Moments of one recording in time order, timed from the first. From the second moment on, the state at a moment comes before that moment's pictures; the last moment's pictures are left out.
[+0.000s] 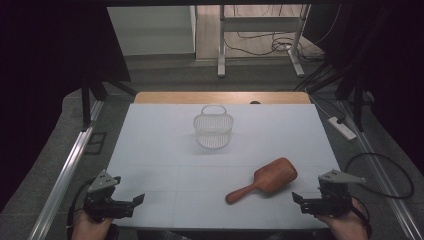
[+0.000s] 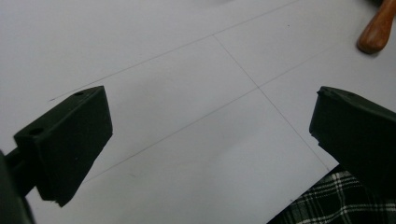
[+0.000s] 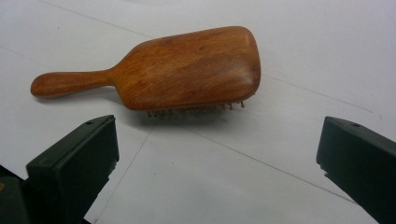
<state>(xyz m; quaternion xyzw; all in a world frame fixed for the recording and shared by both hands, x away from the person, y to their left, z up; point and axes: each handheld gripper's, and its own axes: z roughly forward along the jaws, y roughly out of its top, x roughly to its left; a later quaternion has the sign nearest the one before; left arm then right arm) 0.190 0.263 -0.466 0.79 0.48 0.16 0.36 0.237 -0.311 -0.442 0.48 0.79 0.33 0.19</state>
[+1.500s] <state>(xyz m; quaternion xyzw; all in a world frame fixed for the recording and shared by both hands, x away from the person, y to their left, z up) 0.189 0.264 -0.467 0.79 0.46 0.15 0.37 0.247 -0.298 -0.438 0.44 0.82 0.33 0.17</state>
